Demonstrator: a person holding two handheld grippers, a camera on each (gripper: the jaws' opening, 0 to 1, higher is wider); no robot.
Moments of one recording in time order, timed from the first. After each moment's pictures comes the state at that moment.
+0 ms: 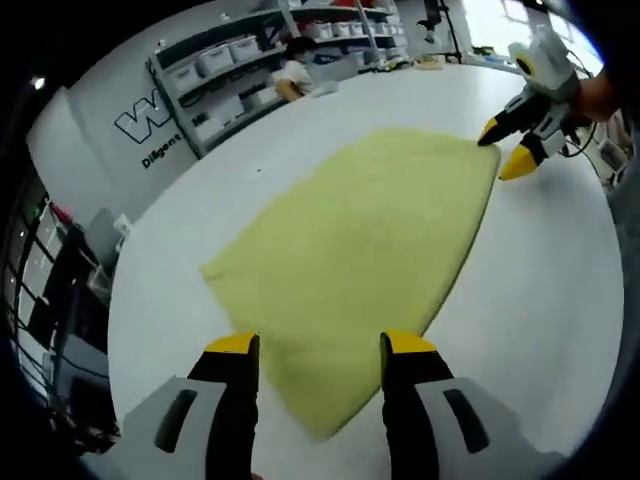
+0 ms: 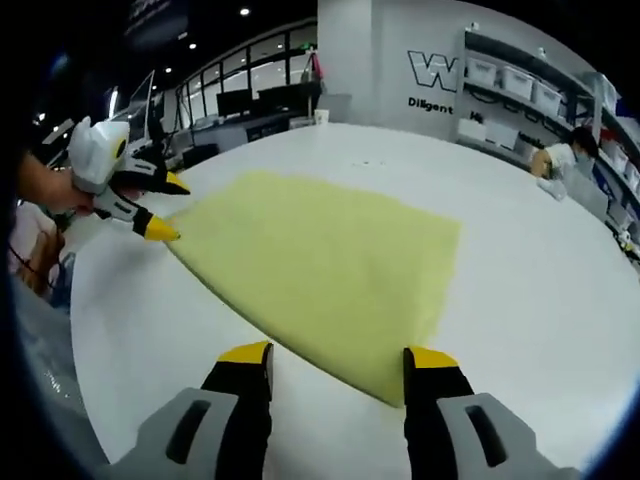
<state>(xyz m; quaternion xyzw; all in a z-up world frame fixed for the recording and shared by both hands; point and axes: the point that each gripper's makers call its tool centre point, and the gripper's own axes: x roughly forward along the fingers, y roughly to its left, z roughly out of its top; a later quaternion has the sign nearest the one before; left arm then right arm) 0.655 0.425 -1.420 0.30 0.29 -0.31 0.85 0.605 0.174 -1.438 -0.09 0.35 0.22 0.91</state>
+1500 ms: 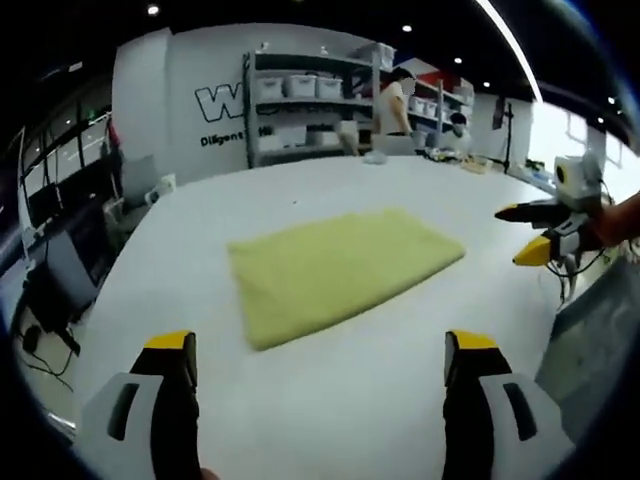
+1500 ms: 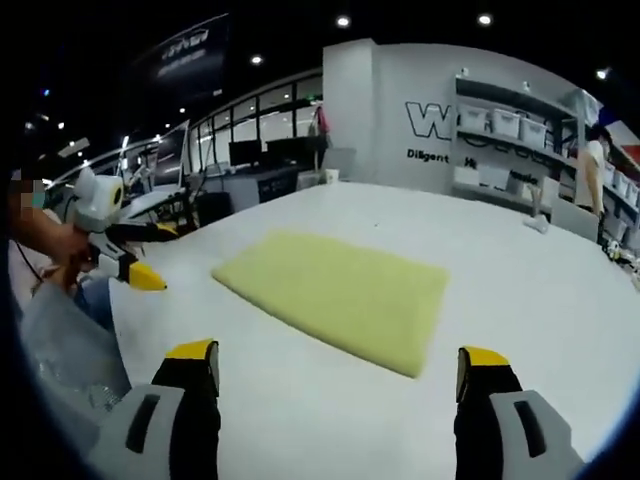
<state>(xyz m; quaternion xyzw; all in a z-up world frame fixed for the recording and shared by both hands) 0.550 0.445 -1.360 0.06 0.24 -0.24 0.94 0.528 0.189 -1.357 -0.03 0.23 0.22 0.95</state>
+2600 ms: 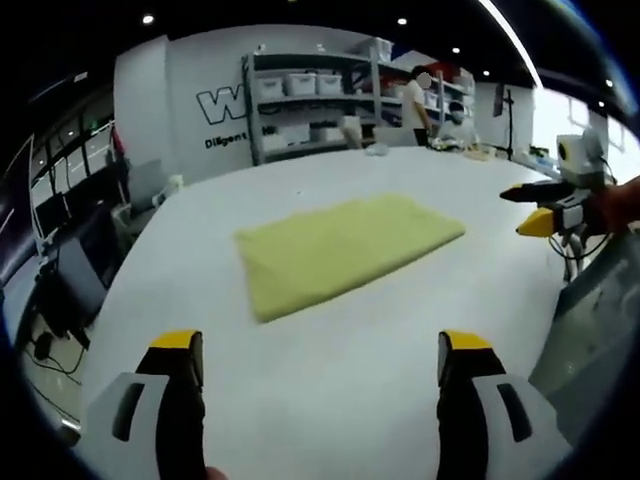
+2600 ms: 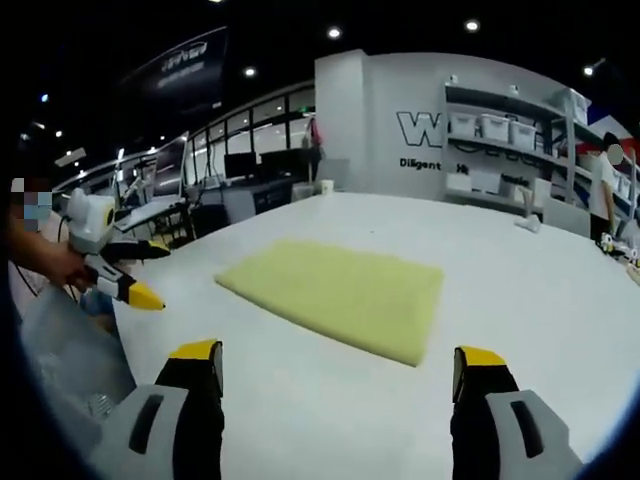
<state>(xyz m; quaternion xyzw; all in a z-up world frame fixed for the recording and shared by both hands) 0.529 0.457 -1.376 0.09 0.25 -0.22 0.94 0.518 0.184 -1.356 -0.03 0.21 0.22 0.95</state>
